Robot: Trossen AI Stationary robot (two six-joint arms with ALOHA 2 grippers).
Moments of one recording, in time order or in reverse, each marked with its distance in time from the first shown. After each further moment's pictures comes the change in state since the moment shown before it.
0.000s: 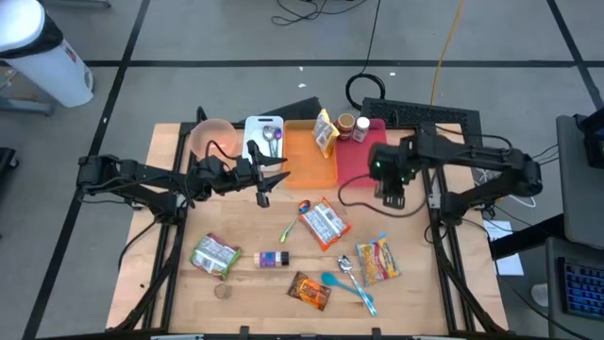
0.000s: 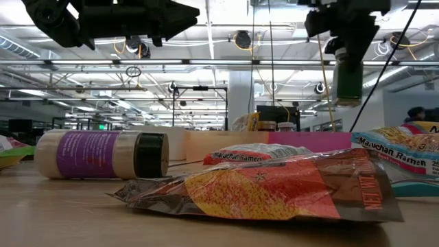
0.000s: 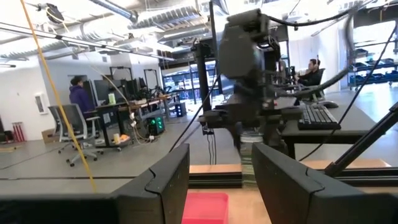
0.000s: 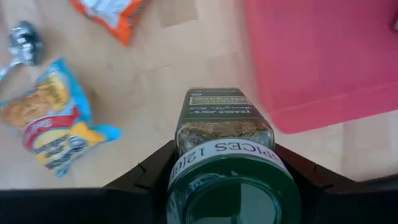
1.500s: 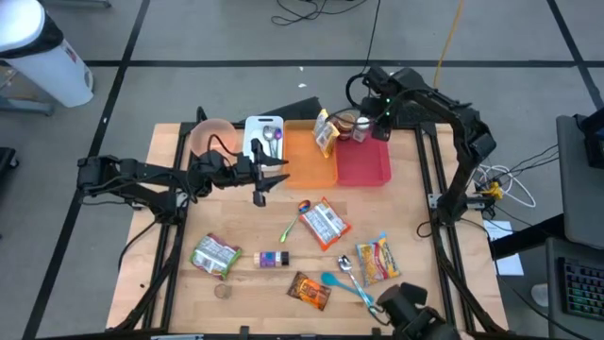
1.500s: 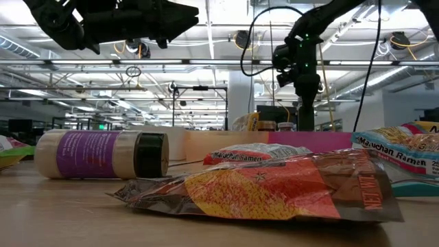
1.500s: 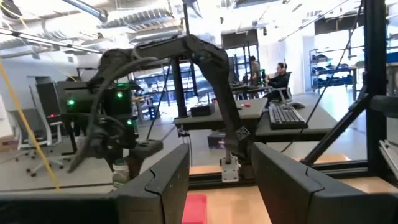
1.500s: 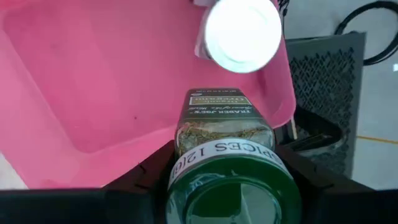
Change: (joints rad) left arm 0.073 0.000 0.000 -0.012 0.199 -0.042; right arm -0.694 0.499 0.358 0.113 0.049 -0.629
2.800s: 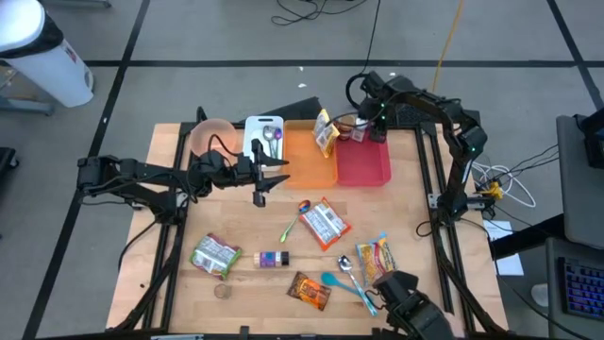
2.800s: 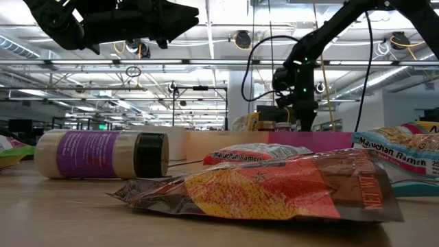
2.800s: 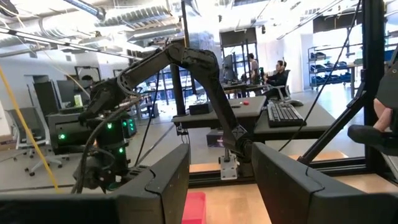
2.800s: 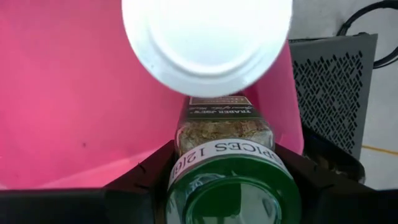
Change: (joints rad) left arm 0.000 0.000 0.000 -0.006 0.005 0.003; right arm -0.063 0.107 -0.112 0.222 0.007 -0.077
